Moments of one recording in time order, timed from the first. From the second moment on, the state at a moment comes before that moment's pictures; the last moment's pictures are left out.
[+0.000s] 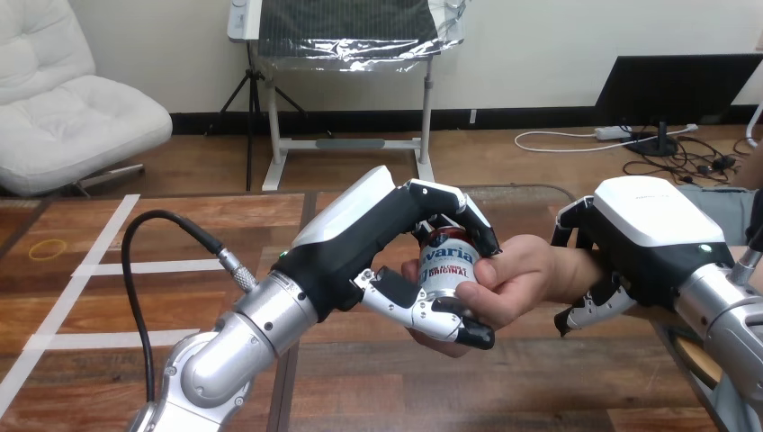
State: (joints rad) left arm -0.20 0.30 -0.26 -0.09 0.24 -0.23 -0.36; right arm -0.15 -0.72 0.16 -0.08 -0.71 0.04 0.26
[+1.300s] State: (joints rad) left arm -0.29 0.42 -0.28 -0.12 0.40 -0.18 -0.56; right arm -0.15 -0.73 0.17 -0.08 -0.87 0.04 0.29
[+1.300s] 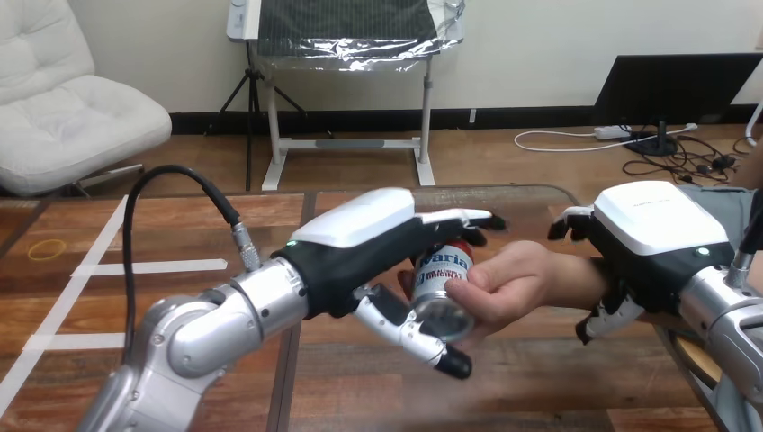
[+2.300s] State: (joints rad) left arm -0.28 0.54 -0.26 -0.06 0.36 -0.22 -0.61; right arm -0.14 -0.74 0.16 -0.12 -0.94 0.11 0.38
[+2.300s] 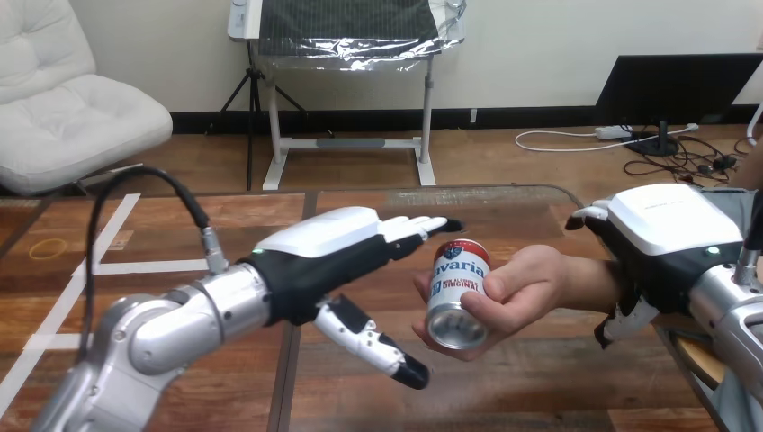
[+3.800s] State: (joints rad) left arm -0.03 0.53 0.02 -0.02 0.04 -0.24 -0.45; right arm 0.06 -0.73 0.00 -0.46 -0.90 0.18 0.42
